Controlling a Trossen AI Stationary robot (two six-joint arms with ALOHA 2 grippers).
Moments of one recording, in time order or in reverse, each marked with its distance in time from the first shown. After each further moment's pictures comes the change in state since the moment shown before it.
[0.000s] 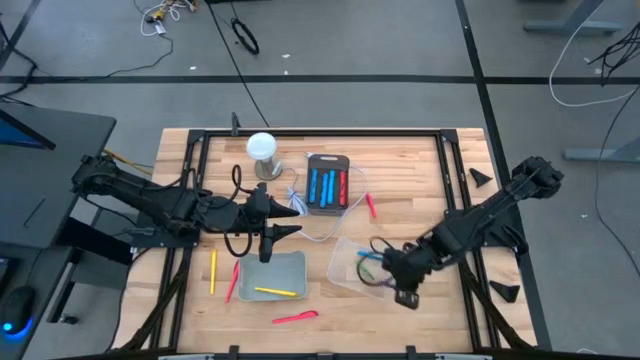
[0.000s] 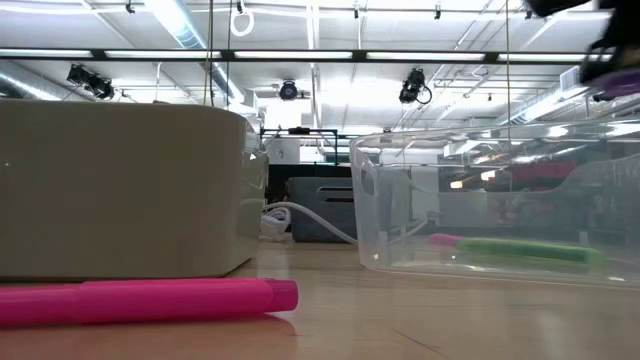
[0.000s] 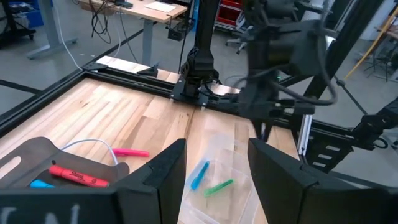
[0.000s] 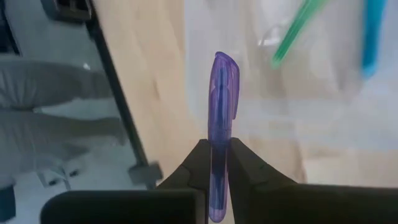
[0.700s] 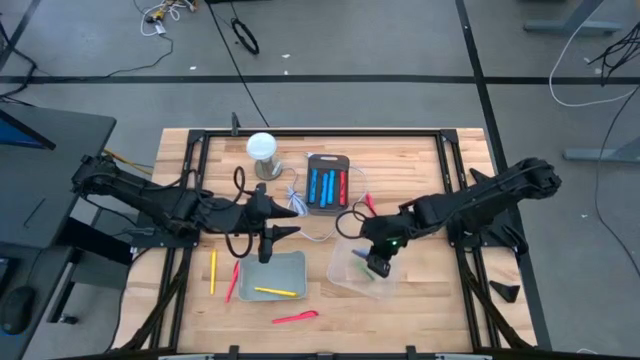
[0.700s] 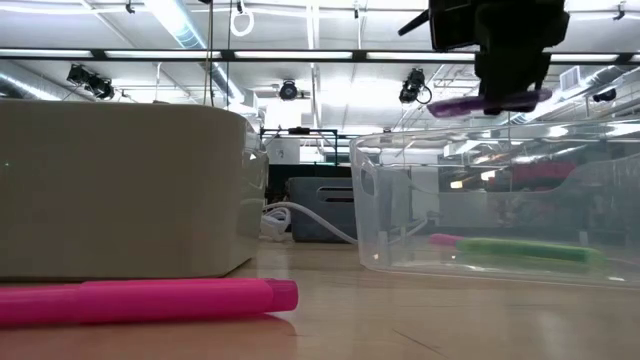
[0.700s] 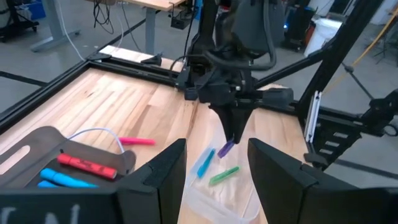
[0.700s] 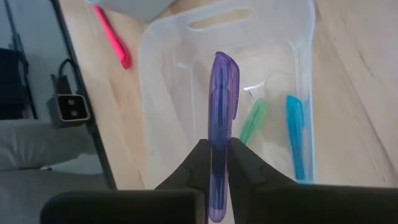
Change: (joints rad) left arm -0.001 0.000 0.000 -0.056 0.000 -0.001; right arm -0.282 0.025 0.001 0.127 0.004 -0.182
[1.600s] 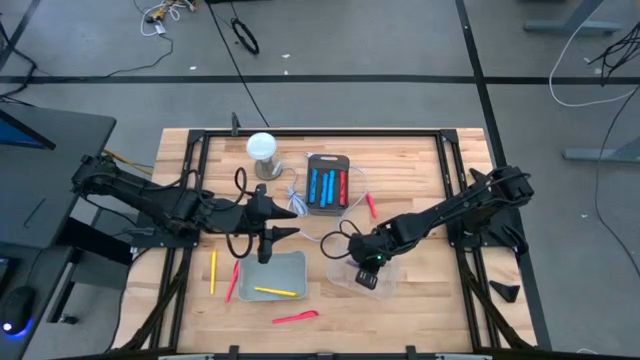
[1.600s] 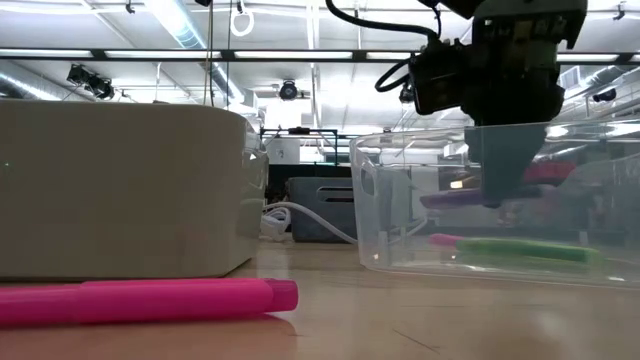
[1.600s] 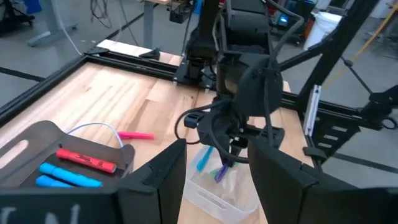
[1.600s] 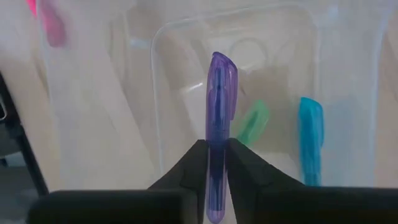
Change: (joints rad) left arm 0.000 0.000 0.000 -0.024 0.014 -0.006; right arm 0.043 0.248 0.000 0.102 0.034 -0.023
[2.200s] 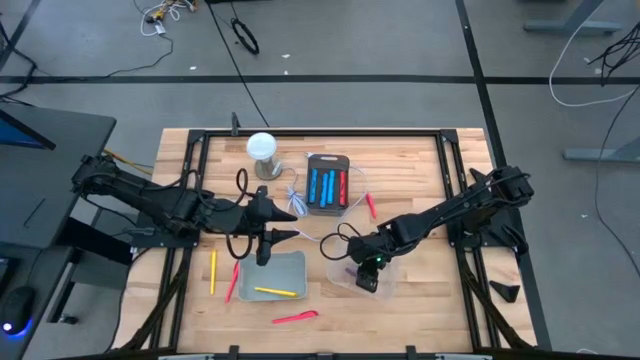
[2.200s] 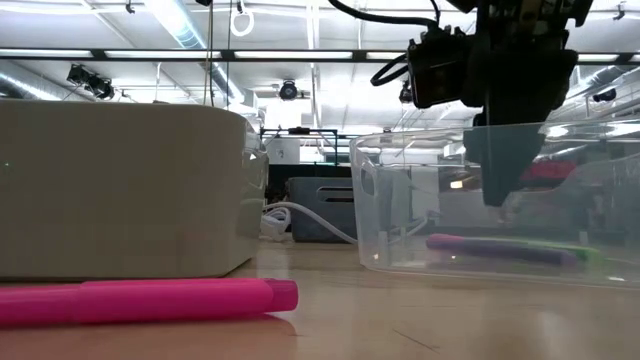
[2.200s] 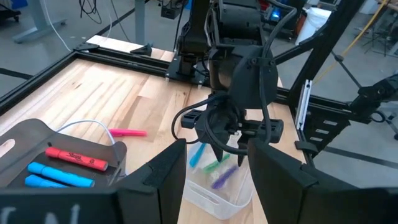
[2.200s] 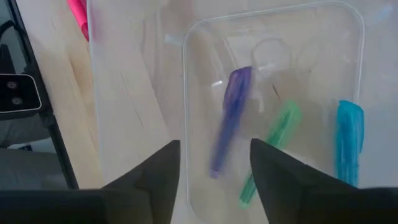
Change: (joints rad) left arm 0.000 0.000 0.000 -0.005 0.038 0.001; right arm 0.004 0.000 0.000 0.048 -0.064 -0.008
